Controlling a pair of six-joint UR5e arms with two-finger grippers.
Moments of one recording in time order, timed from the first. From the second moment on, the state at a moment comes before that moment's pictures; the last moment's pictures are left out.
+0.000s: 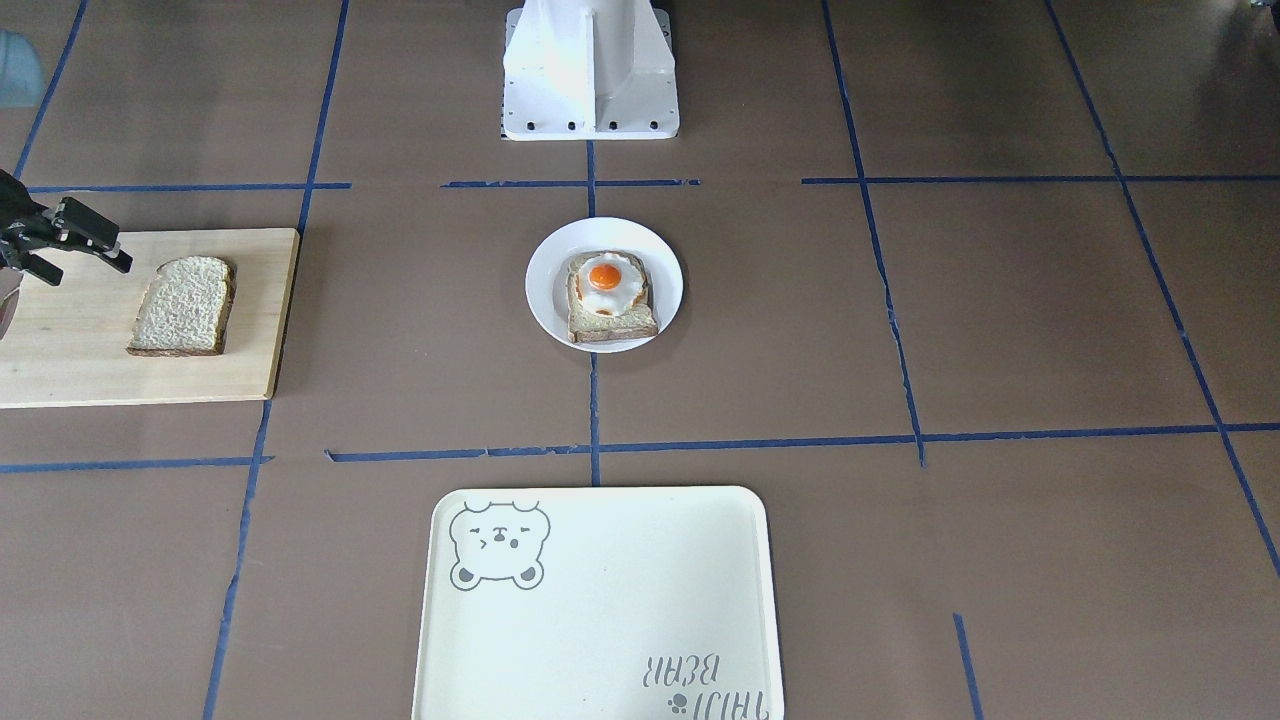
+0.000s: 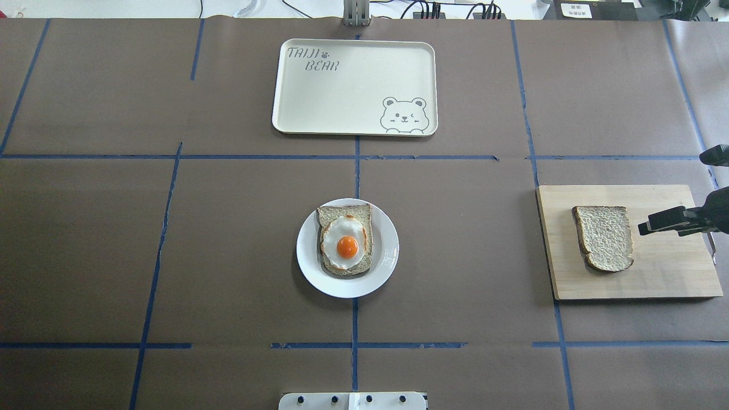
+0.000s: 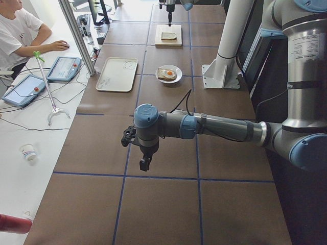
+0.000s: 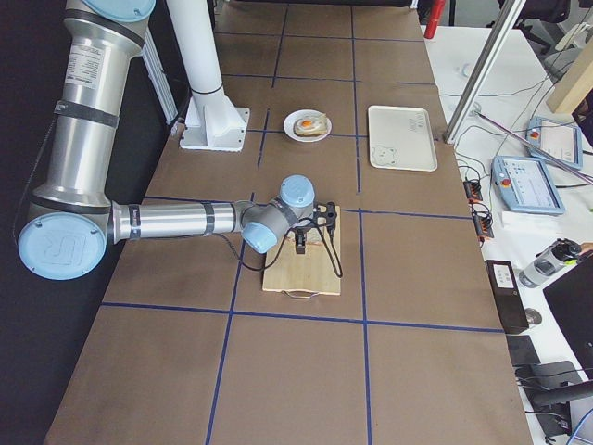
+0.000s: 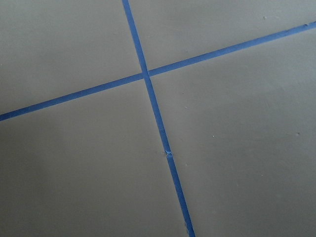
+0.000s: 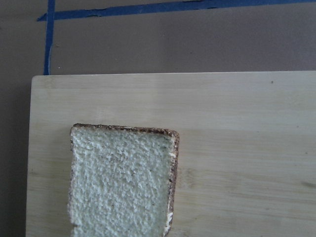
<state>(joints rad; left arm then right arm) -1.53 -1.46 -1.82 -1.51 -2.32 0.20 1.00 -1.79 1.76 -0.82 2.31 0.86</state>
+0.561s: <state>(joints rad) -1.53 -1.47 -1.82 -1.51 -2.32 0.20 0.93 -1.74 1.69 -0.79 2.28 0.98</state>
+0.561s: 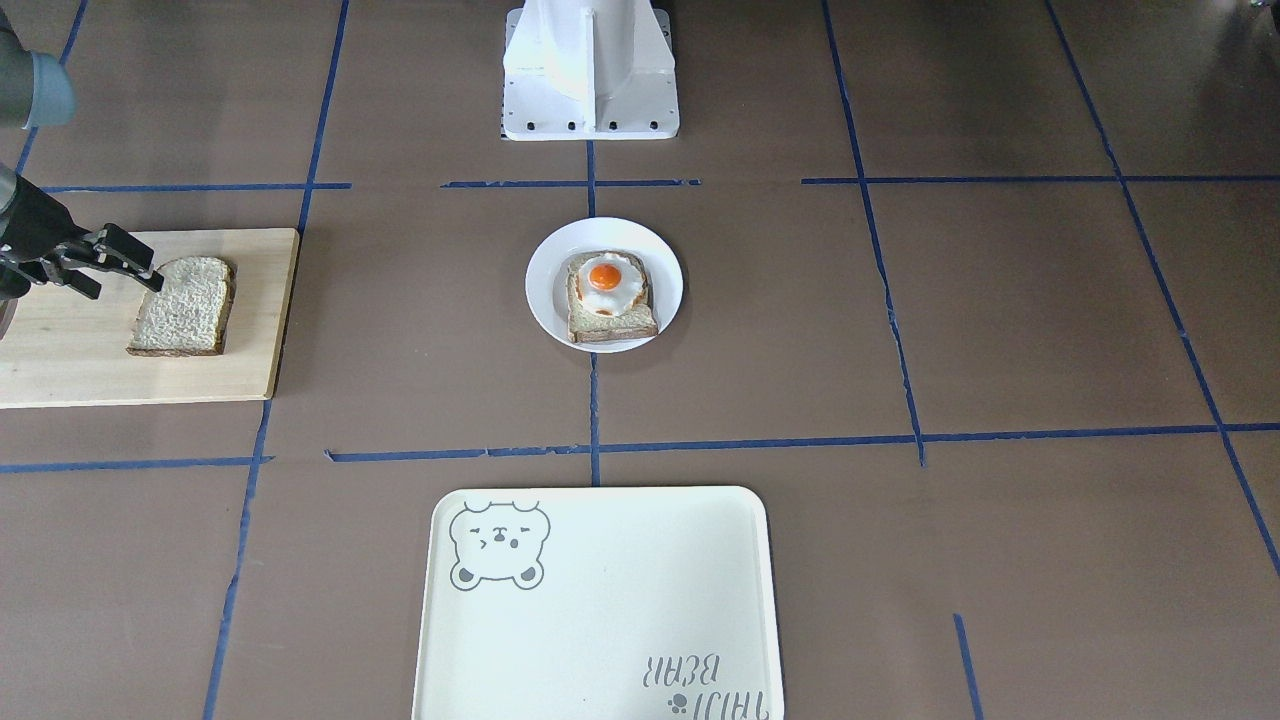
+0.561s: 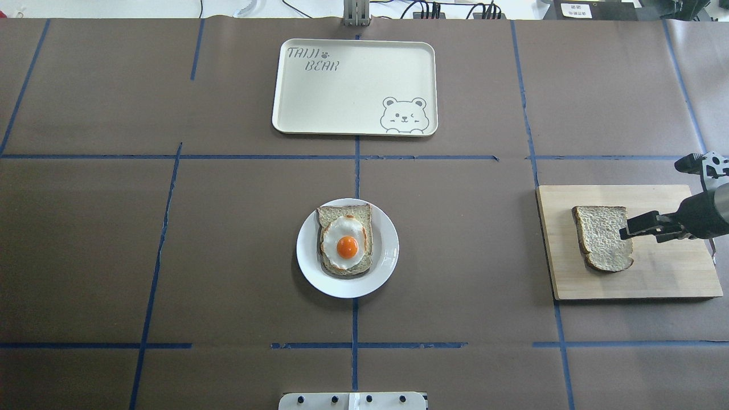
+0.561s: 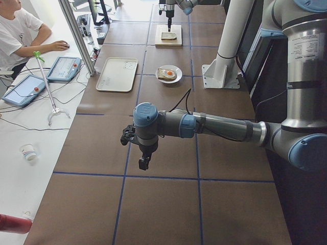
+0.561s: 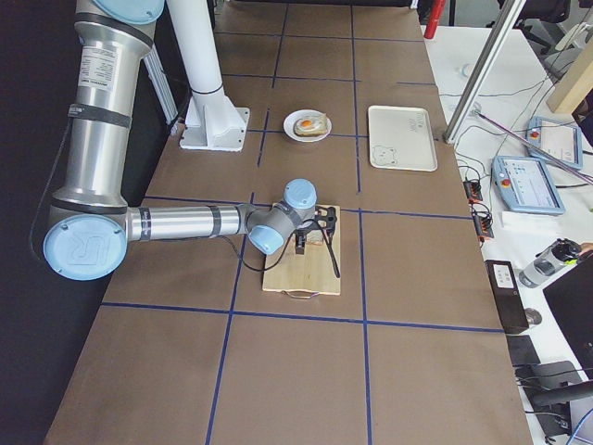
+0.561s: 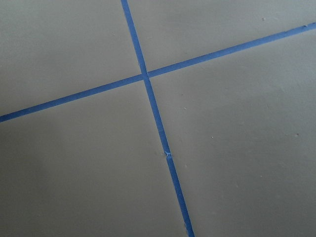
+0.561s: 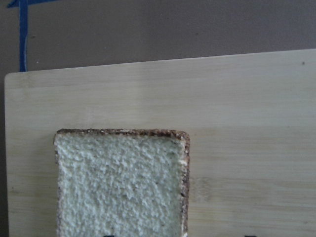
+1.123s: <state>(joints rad) -1.53 -1.47 -1.83 -1.51 -2.32 0.19 0.92 -1.72 1.66 -0.79 2.27 1.02</state>
